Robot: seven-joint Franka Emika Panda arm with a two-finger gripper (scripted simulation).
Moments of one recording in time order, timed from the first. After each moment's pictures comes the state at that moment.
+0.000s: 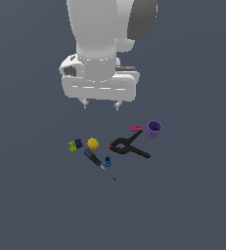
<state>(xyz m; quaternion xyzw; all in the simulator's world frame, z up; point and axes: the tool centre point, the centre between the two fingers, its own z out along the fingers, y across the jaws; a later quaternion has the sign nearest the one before) 0.002 -0.035 0.326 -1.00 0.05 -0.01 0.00</state>
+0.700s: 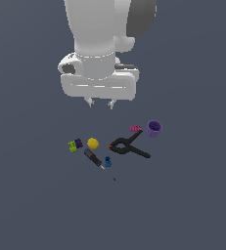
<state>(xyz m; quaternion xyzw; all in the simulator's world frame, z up) 0.003 -0.035 0.331 -1.00 0.06 -0.02 0.01</state>
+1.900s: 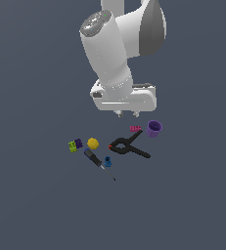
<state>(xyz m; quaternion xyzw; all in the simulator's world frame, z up) -0.017 0.058 0.266 -0.97 0.16 0.04 0.16</state>
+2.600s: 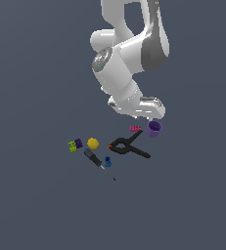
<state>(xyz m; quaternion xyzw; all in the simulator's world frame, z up) -0.043 0.125 0.218 -0.92 0.27 0.10 0.26</state>
